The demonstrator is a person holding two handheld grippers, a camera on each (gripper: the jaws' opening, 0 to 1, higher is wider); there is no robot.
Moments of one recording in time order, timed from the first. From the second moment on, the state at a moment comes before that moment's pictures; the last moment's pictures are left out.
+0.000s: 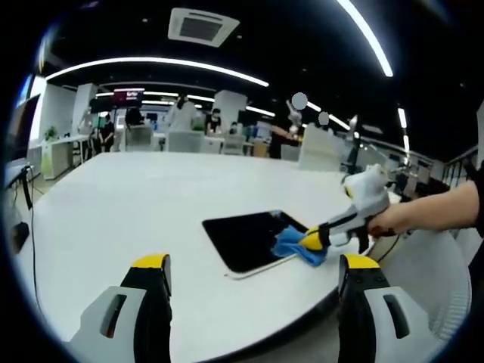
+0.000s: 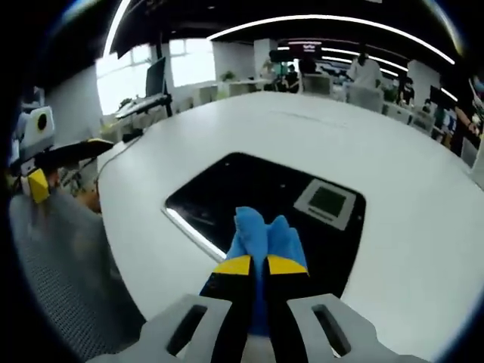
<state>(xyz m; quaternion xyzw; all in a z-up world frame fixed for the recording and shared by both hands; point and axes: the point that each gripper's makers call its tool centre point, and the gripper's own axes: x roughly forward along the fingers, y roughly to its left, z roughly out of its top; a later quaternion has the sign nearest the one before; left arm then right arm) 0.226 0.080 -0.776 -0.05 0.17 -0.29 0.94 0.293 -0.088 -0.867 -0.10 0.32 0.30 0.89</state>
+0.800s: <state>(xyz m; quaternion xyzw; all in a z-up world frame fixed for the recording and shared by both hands) 0.222 0.080 -0.781 -0.04 0.18 -0.29 0.94 0.292 -0.102 -0.867 -0.12 0.31 0.30 0.89</state>
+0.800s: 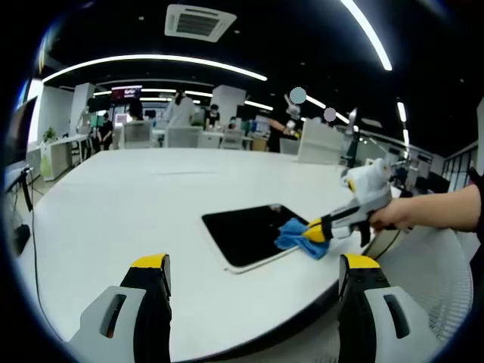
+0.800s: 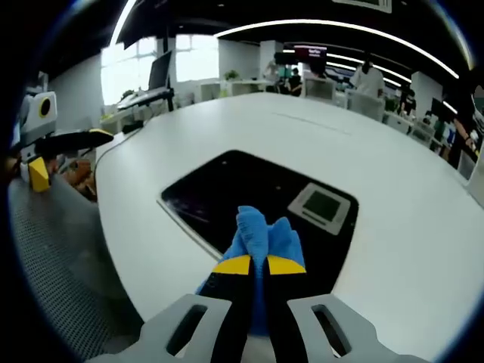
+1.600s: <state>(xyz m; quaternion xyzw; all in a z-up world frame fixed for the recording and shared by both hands) 0.223 0.081 -0.778 -0.04 0.17 -0.29 0.94 0.292 -0.136 -0.868 -0.07 0.34 0.24 0.91</state>
